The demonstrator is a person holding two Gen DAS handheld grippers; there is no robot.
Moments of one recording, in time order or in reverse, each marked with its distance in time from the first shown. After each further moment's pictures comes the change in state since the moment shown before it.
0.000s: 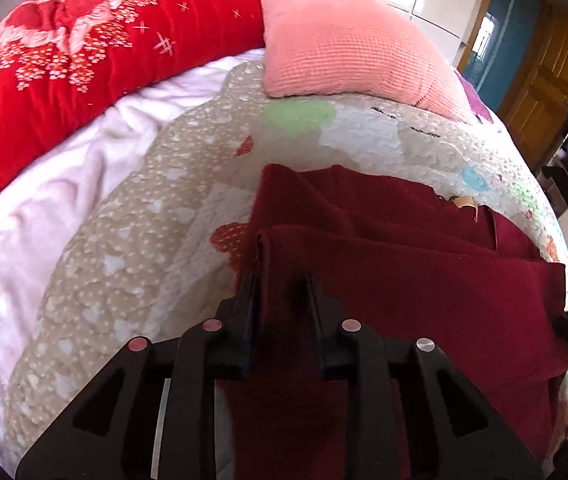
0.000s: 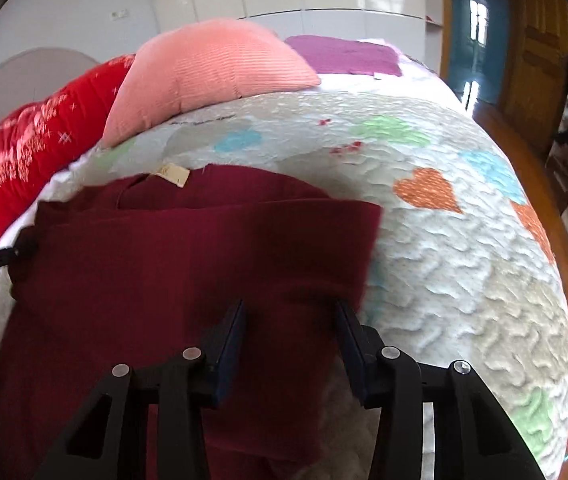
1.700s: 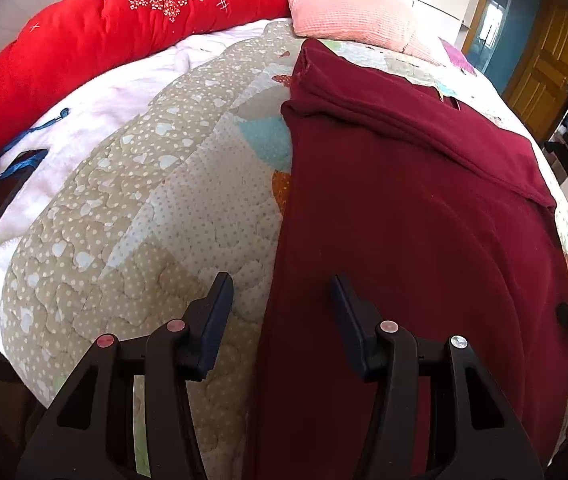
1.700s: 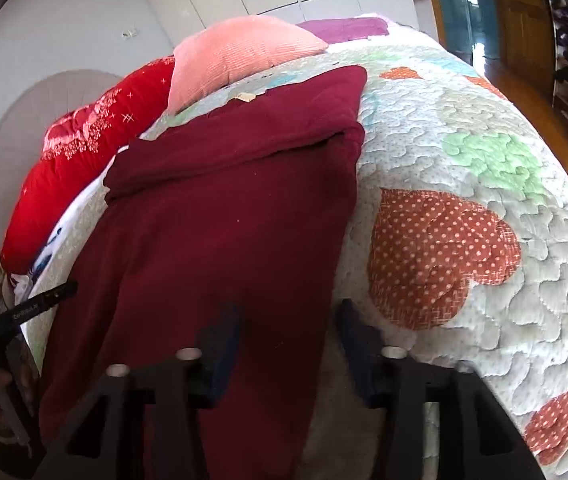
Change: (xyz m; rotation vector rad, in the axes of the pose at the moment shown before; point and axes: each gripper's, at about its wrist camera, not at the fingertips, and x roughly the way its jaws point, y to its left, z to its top) left arm -0.105 0.017 -0.176 -0.001 0.051 0.049; right arm -0.099 0.032 -0.167 0.097 0.026 0.138
